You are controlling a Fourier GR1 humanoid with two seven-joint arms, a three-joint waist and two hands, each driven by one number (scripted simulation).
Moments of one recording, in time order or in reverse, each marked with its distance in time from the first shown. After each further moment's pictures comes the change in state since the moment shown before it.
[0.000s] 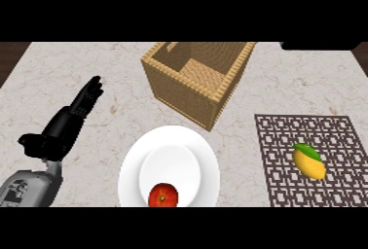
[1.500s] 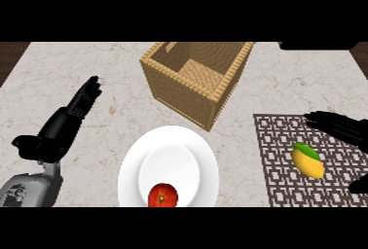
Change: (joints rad) left arm 0.022 -0.092 0.106 -0.057 -0.092 -0.102 0.055; right arm -0.079 0.371 0.135 0.159 0.339 -0.127 -0.123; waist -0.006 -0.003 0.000
